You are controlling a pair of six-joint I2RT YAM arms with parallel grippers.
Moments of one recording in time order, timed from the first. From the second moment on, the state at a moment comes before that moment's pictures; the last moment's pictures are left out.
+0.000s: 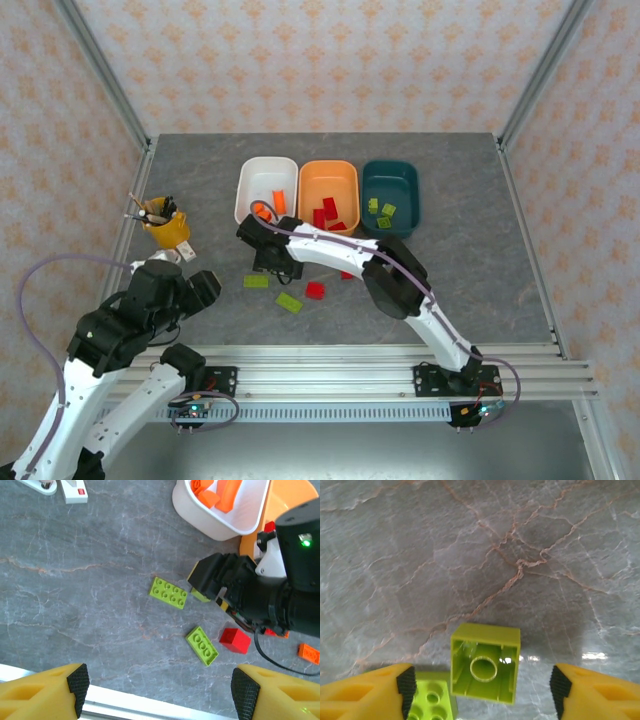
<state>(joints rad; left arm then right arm) -0.41 0.53 0.94 -1.31 -0.16 -0.91 1.02 2.31 1.94 -0.94 0.11 1.14</state>
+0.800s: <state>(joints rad) -0.41 0.56 0.95 -1.31 -0.05 -0.87 1.02 2.34 2.02 -1.02 0.22 1.13</state>
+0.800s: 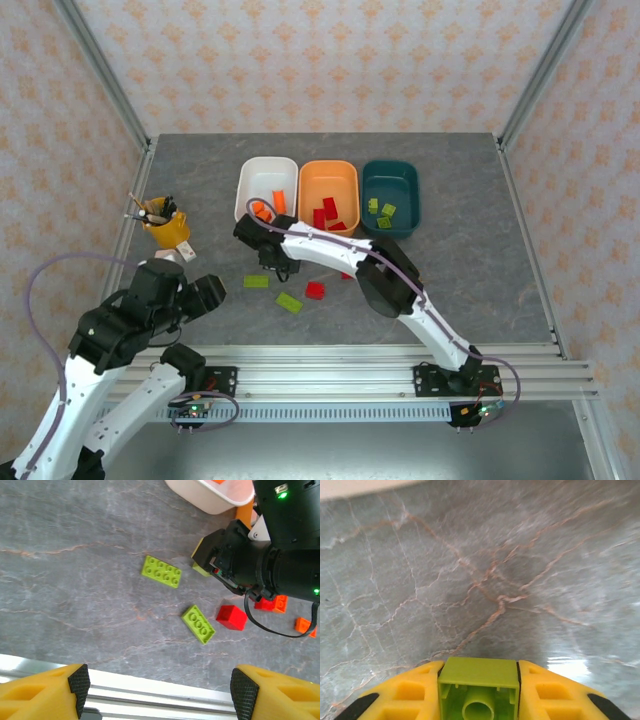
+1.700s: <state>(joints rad) -0.60 1.31 1.18 -0.74 0.08 -0.86 0.37 2.08 1.75 -1.09 0.32 0.78</state>
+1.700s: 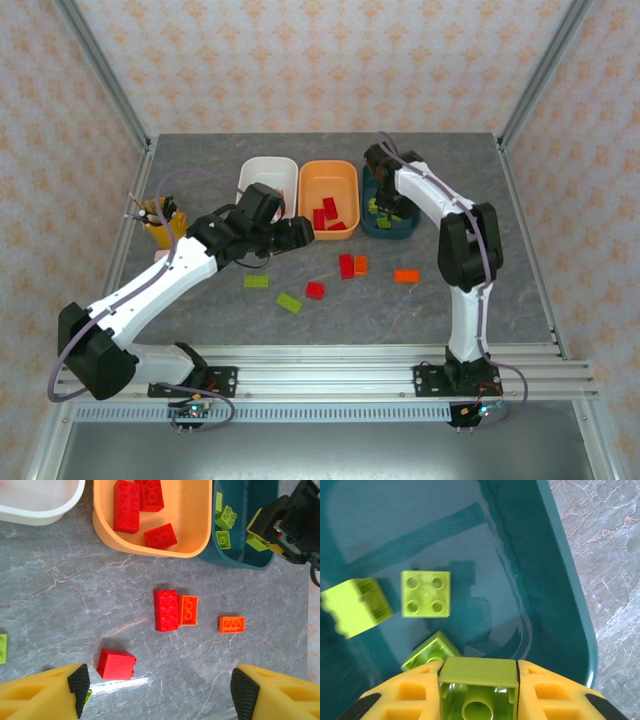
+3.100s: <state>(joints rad) -0.64 1.40 1.20 -0.82 0.03 -0.85 0.49 1.27 1.32 -0.99 0.00 0.68</state>
